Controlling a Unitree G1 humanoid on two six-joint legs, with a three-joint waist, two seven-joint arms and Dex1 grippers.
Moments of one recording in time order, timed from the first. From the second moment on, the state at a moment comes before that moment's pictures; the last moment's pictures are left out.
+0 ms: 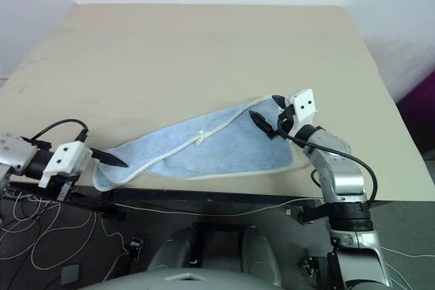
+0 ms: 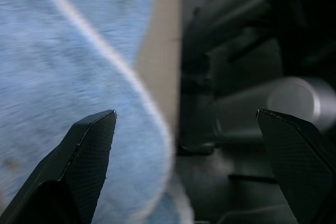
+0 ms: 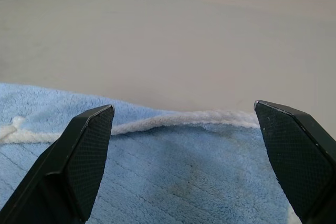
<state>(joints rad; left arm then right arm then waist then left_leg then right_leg) -0.11 1.10 0.04 -0.05 -0.35 0.01 -1.60 -0.32 -0.43 -0.09 -0.01 0.35 0.32 0.63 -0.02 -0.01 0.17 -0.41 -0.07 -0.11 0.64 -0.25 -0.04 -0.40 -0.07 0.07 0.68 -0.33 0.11</state>
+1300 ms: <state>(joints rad) -0.08 1.02 0.09 0.00 -0.31 -0.05 -1.44 -0.28 -0.43 -0.11 -0.05 0.36 0.32 0.61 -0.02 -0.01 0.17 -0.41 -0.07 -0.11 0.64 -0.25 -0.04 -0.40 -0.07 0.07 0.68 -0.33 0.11</state>
